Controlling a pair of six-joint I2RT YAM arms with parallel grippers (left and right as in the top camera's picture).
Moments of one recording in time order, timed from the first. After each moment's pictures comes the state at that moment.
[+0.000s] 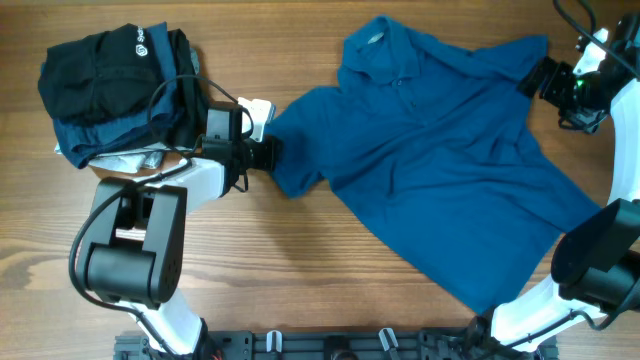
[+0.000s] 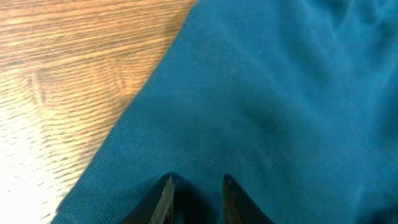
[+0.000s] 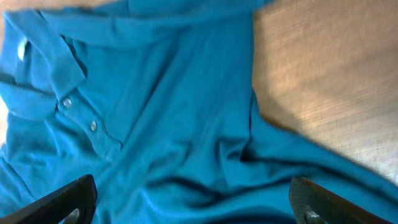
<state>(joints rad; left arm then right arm) -0.19 1.87 0.86 0.11 0.33 -0.04 -0.37 1.85 1.68 -1.05 -0.23 0.13</state>
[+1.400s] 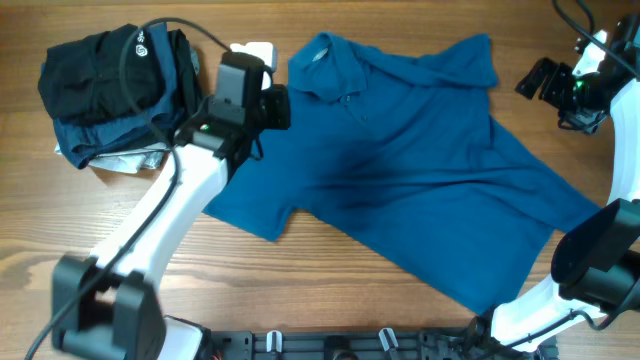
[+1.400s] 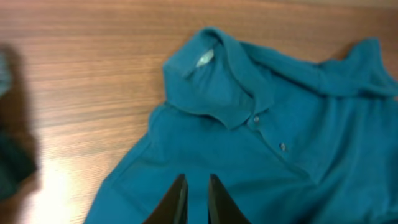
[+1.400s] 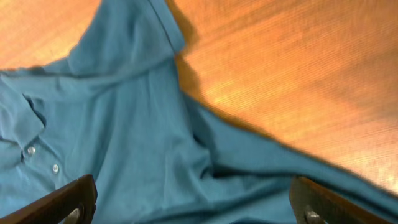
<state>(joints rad) -0.35 1.61 1.17 -0.29 0.02 -0.27 -0.37 1.85 1.68 -1.02 -0.23 0.13</state>
